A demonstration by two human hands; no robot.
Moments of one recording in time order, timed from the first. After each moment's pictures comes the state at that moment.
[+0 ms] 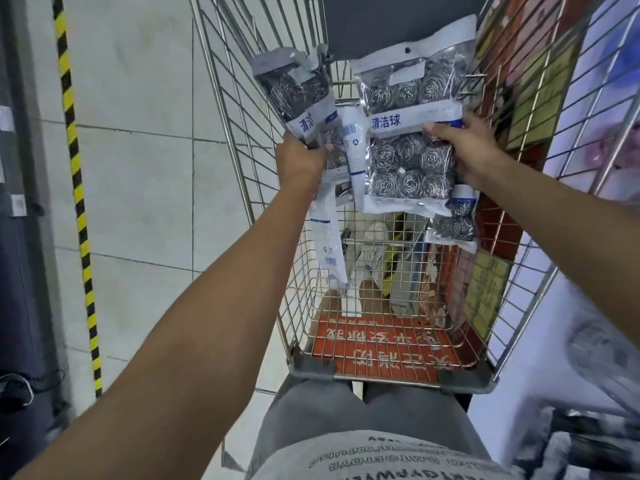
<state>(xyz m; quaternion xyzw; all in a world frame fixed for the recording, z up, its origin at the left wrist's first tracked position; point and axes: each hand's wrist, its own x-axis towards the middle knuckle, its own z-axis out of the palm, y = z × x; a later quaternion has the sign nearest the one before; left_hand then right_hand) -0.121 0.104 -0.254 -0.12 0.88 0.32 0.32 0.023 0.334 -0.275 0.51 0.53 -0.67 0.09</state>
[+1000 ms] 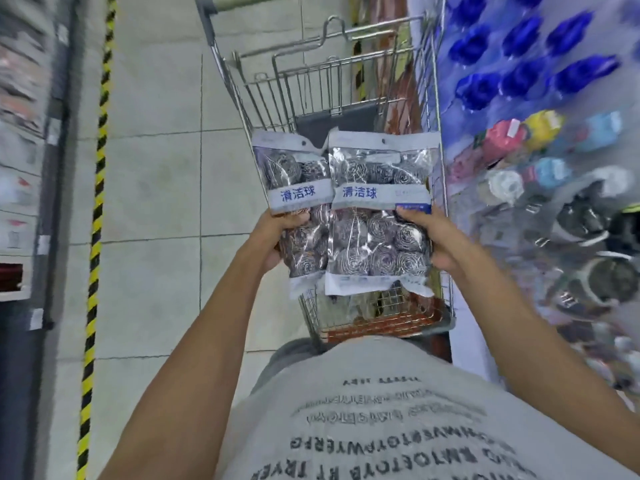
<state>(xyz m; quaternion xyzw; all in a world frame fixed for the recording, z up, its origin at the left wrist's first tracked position) -0.071 -0.016 -0.010 -0.03 0.62 0.55 0.55 0.158 0.193 0.005 0.51 0.43 -0.75 0.00</state>
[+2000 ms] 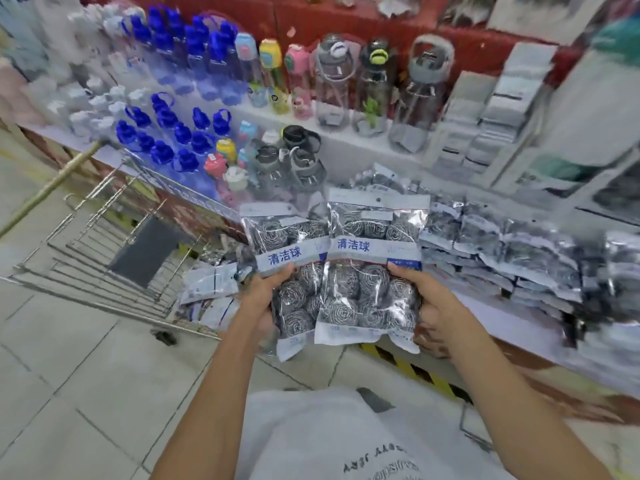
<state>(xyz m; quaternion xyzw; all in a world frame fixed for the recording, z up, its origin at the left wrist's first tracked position) 0.193 -0.130 0.070 0.31 0.56 0.33 0.69 0.493 -0.221 0.100 0.59 0.11 -0.64 -0.48</state>
